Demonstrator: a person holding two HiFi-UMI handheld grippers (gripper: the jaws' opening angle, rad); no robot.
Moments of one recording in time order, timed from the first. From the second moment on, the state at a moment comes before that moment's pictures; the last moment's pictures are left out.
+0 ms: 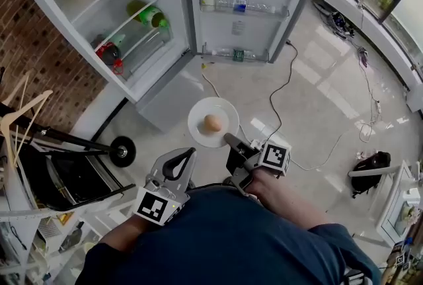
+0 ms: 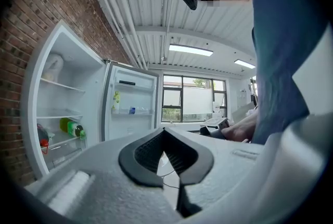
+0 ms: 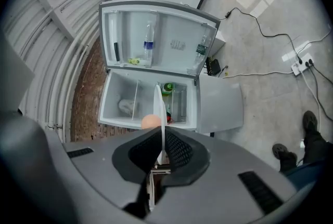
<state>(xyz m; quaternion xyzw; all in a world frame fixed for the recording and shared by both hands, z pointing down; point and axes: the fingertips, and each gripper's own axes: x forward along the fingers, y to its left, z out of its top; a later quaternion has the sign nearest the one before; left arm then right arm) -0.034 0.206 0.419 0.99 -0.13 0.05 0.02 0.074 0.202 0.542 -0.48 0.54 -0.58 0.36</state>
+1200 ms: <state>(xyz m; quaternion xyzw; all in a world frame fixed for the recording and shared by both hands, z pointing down) 0.005 0.181 0.428 0.97 -0.22 0.04 0.02 0.119 0.162 0.553 -0.44 0.58 -0.61 0.31</state>
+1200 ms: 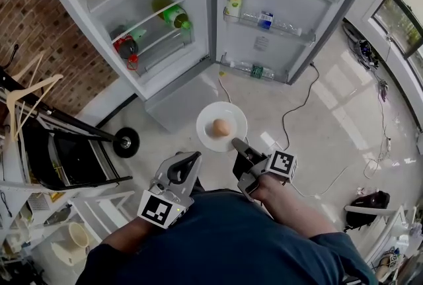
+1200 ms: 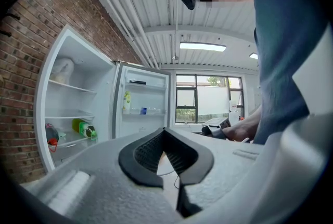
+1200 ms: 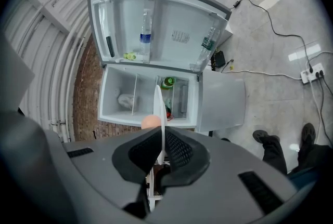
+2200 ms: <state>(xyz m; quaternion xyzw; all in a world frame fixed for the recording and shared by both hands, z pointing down) -0.043 -0.099 0.418 0.99 -0.16 0.03 0.03 0.079 -0.110 0.536 -0.49 0.56 -0.58 0.33</state>
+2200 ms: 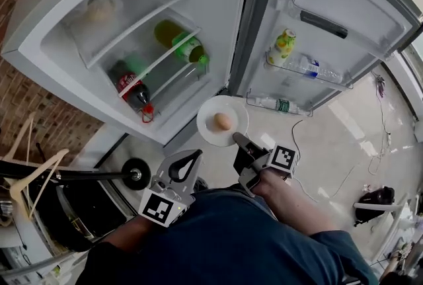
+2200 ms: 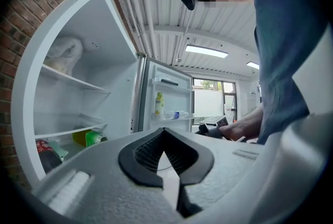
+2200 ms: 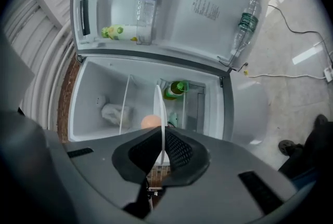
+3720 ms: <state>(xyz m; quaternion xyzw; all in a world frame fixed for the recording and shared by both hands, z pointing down) -0.073 -0.215 0.422 0.93 -0.37 0.04 0.03 0.027 -0.393 0.511 -0.36 0.62 -0.63 0.29</state>
